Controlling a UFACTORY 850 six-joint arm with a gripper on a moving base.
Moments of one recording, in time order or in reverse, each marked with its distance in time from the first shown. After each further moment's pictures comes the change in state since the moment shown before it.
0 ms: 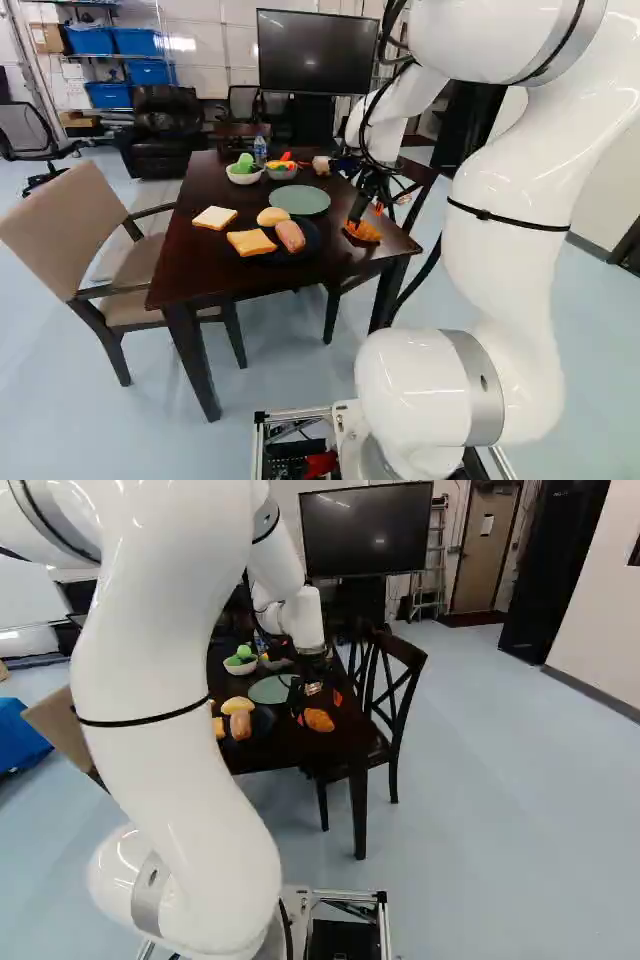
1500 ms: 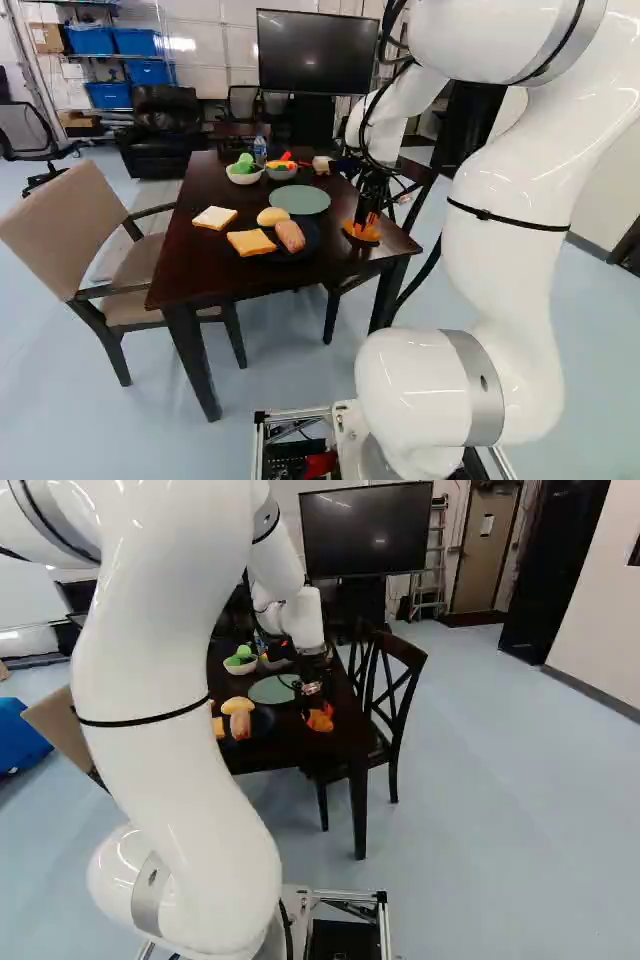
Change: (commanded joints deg) arm 0.0 0.0 0.0 0.0 -2.2 0.0
